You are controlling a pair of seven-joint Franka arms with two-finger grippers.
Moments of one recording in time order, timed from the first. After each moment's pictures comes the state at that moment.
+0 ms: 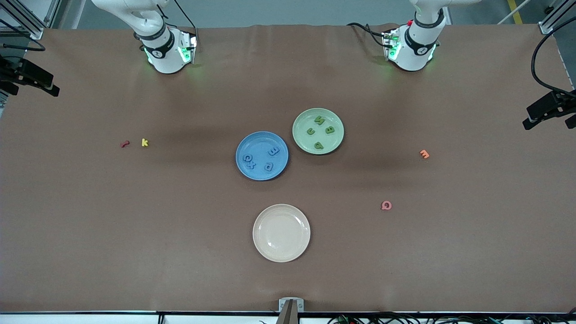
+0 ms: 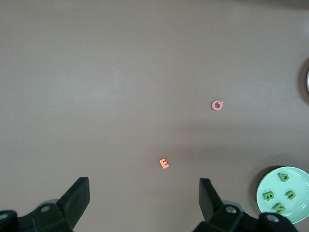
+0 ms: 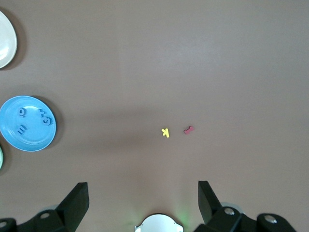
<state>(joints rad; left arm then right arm) 0.03 -0.01 0.03 -1.56 -0.02 1.65 0.04 0.01 -0.08 -0.06 -1.51 0.02 1.36 0.01</state>
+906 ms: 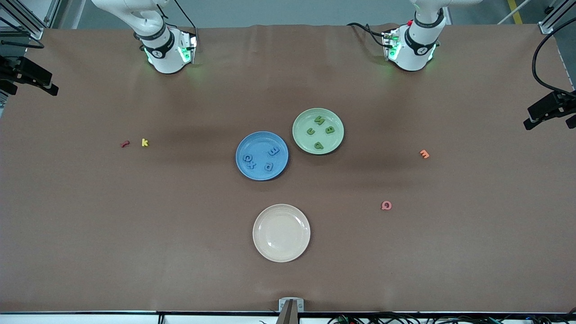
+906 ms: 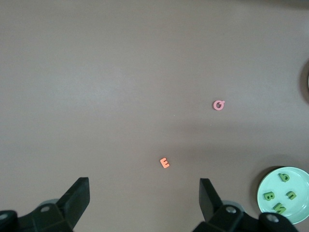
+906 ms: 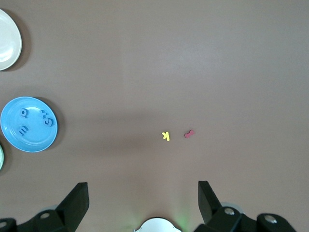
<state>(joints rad) -0.01 -0.01 0.07 -1.56 -0.02 1.65 0.03 0.01 -0.08 -0.06 -1.52 0.02 1.38 -0.01</state>
